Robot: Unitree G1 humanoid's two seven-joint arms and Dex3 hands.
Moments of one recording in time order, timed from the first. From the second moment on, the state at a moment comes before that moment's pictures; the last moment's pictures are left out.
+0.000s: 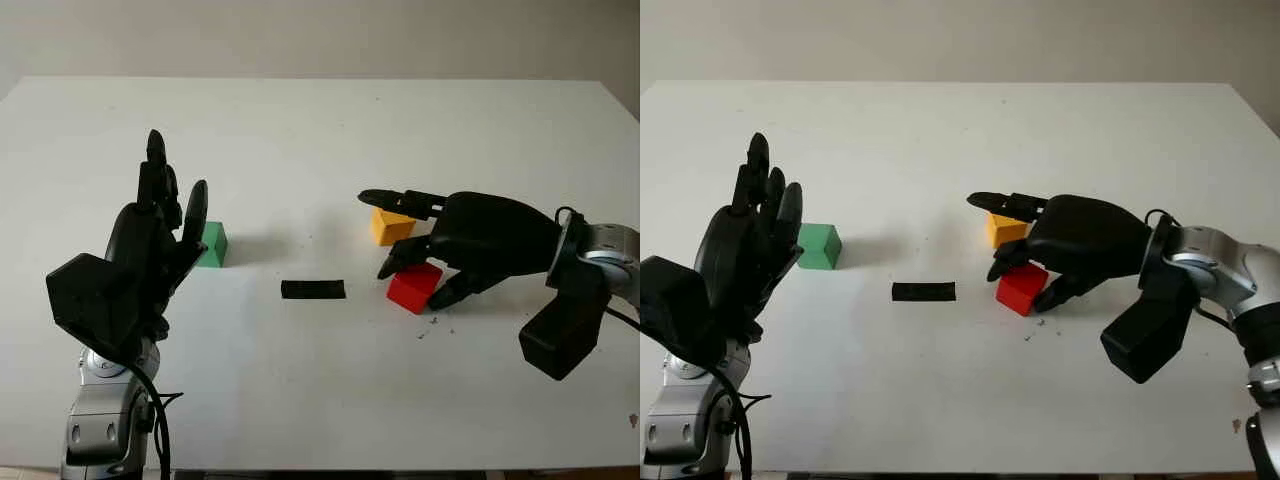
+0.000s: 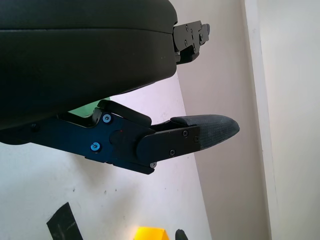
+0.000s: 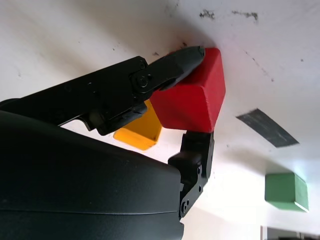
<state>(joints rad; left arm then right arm) -0.10 0.16 0.16 -0.32 -0.06 0.22 -0.06 -0.71 -0.86 0.31 0.63 -0.78 -1.11 0.09</state>
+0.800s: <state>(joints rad) -0.10 0.15 0.14 -0.32 -0.05 0.21 -0.05 -1.01 -0.77 0.38 0.71 -0.89 -1.14 -0.02</state>
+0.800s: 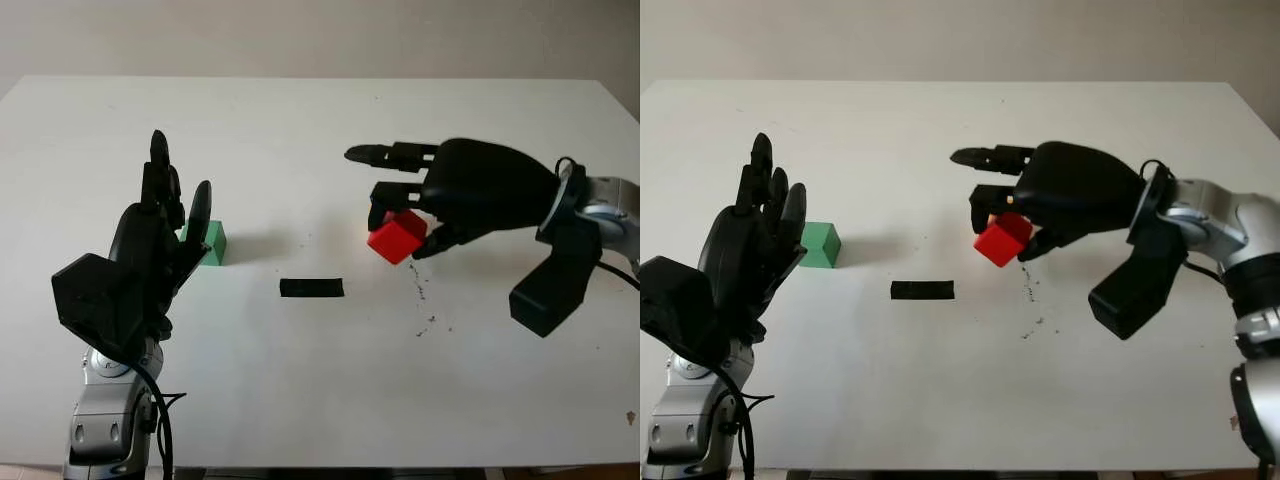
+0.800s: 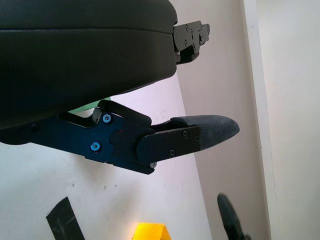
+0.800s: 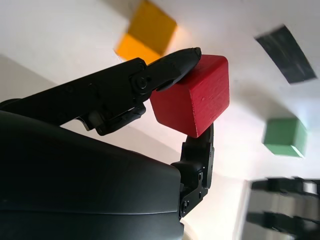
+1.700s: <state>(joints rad) -0.09 0.10 0.13 -0.33 -0.06 0.20 0.00 -1.22 -0.62 0.66 0.75 -1.17 -1.19 -0.21</state>
